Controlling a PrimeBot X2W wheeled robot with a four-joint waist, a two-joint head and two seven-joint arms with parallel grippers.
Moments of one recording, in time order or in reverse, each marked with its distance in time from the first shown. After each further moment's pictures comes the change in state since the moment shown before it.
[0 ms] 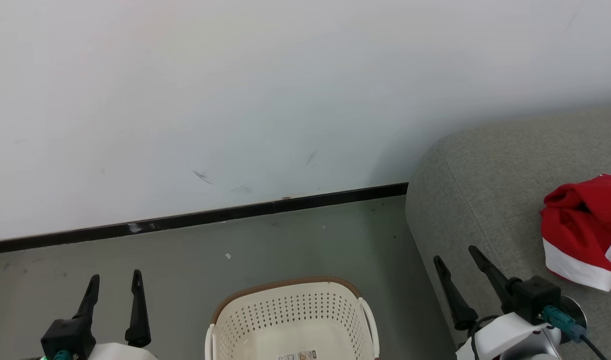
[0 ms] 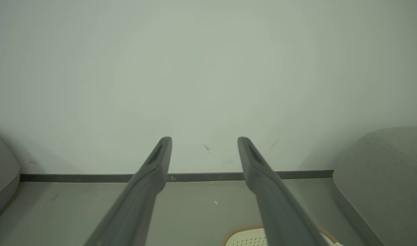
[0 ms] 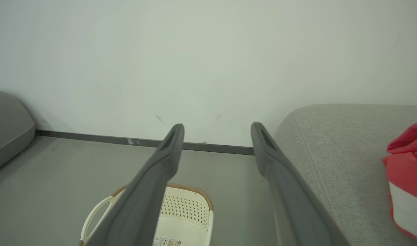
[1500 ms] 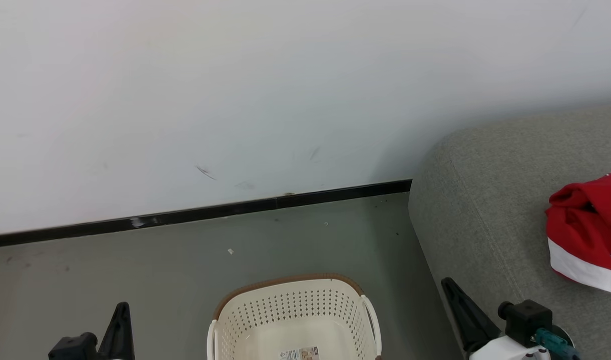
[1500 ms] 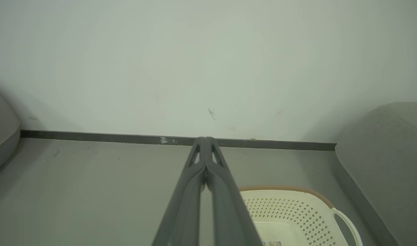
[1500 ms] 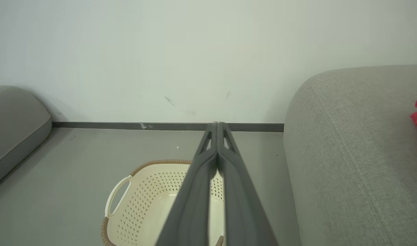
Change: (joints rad) left arm 0.024 -0.032 -0.003 0.110 -0.029 -0.027 0.019; right arm 0.065 0.011 0.032 0.021 0.050 0.000 0.002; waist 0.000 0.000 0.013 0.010
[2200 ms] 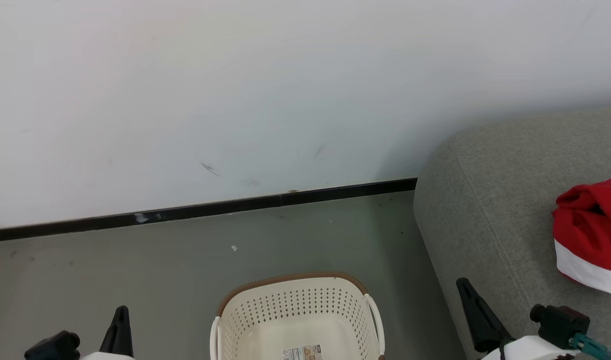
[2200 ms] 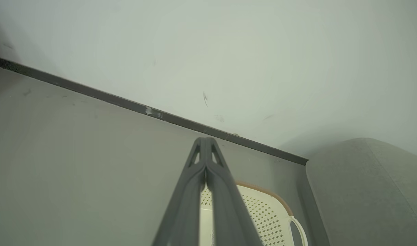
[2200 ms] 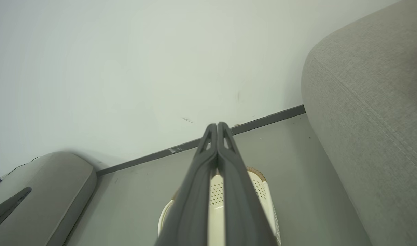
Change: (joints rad) left arm -0.003 -0.032 0.063 -0.001 -0.240 -0.072 0.077; right arm 0.035 -0.001 -0.011 -0.052 0.349 0.000 0.022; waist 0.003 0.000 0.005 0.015
